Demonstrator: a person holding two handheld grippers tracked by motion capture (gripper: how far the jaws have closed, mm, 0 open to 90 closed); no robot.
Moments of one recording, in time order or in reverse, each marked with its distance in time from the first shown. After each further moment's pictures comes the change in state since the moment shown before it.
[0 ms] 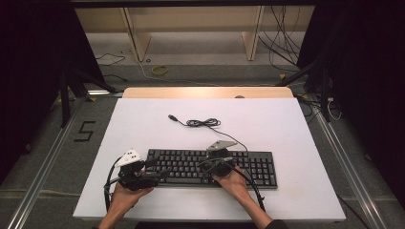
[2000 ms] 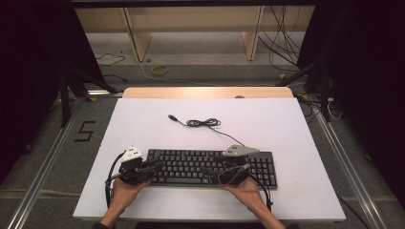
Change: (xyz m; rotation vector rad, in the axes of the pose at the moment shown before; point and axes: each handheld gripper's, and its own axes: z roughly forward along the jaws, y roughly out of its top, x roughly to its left) left arm 0.015 0.001 0.012 0.086 0.117 0.010; right arm 0.004 -0.013 -0.059 -0.145 0.104 0.030
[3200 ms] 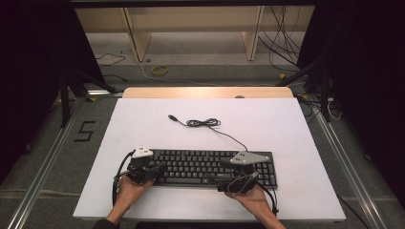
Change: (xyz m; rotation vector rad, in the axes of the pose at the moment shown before) left arm -0.002 -0.001 0.025 0.148 0.023 -0.003; right arm 0.006 -0.014 -0.023 -0.033 0.012 -0.006
